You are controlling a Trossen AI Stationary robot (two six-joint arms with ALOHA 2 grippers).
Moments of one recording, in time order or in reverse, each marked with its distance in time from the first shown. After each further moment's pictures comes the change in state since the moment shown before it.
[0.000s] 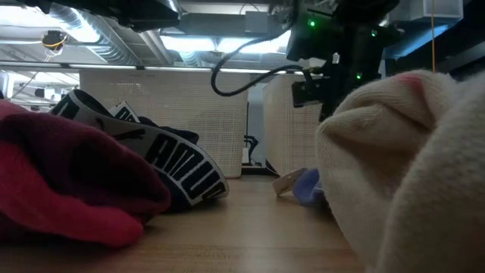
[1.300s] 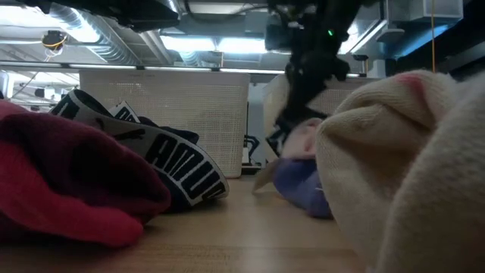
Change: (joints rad) left arm 0.000 0.000 0.000 -0.003 0.000 0.000; right arm 0.003 -0.010 0.263 -0.077 0.190 -0.272
